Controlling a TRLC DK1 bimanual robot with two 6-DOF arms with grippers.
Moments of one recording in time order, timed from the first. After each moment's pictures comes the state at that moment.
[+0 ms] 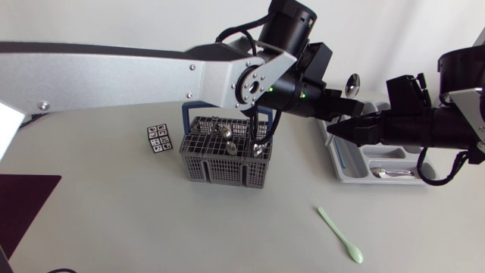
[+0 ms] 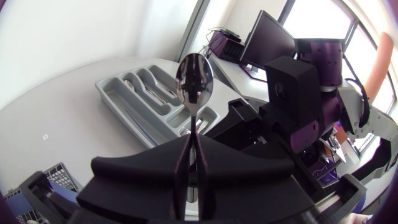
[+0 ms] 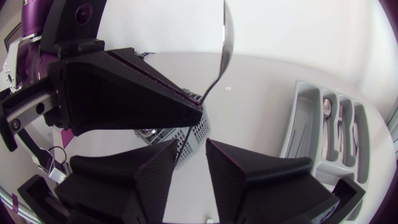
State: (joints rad) left arm -0.84 2.01 1.69 -0.17 0.35 -0.21; right arm 0.01 1.21 0.82 -0.30 -0.62 -0.11
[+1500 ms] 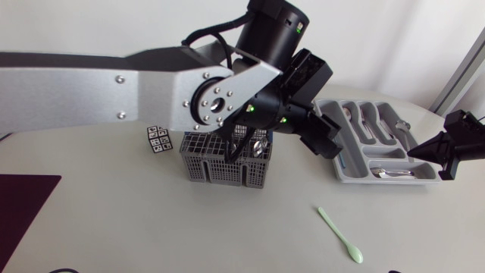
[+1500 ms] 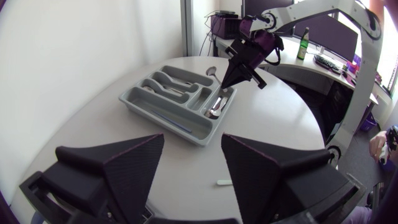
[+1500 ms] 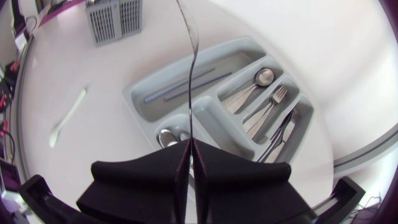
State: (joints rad) left arm -0.90 1.77 1.44 -0.21 0.14 0.14; right arm -0.64 1.79 1.19 -0.73 -0.66 -1.50
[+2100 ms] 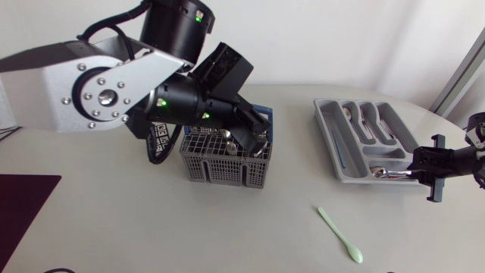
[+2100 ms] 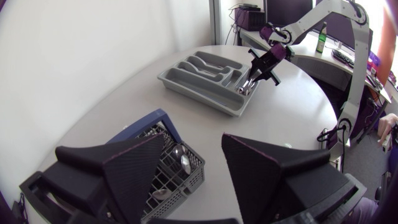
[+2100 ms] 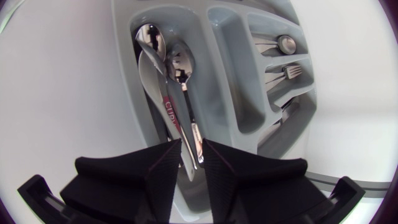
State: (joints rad) left arm -0.73 1.51 1.20 -0.28 0.14 0.22; right arm -0.58 1.88 1.01 -0.25 -0.28 -1.77
